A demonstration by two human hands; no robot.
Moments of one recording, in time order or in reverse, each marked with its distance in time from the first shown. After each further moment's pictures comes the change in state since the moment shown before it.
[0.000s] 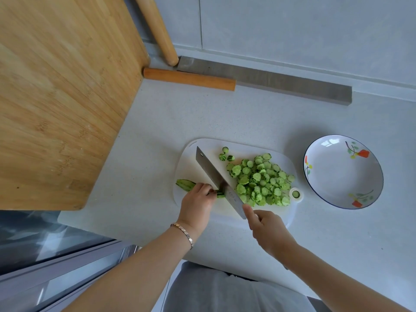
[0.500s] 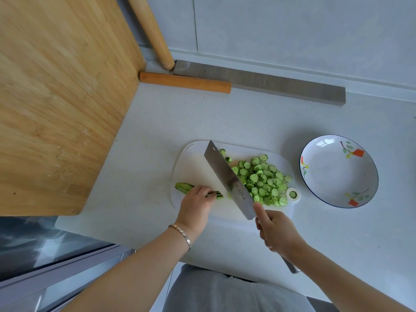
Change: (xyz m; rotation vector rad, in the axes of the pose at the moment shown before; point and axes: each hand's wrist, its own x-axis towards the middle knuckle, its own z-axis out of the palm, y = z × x) left_hand 0.001 -0.001 0.000 -0.026 0.030 0.079; right_hand -0.004 0.007 -0.016 0.226 -0.021 0.072
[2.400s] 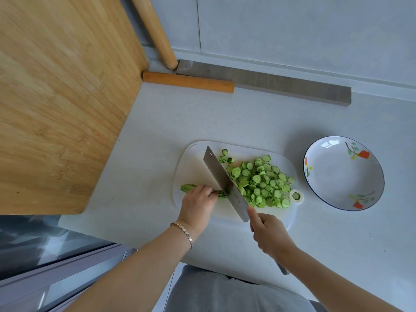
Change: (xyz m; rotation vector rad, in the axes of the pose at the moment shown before) left_hand 0.006 0.004 -0.005 0.078 -0.043 -0.021; right_hand 0.014 0.010 0.018 -0.087 0.016 -0.022
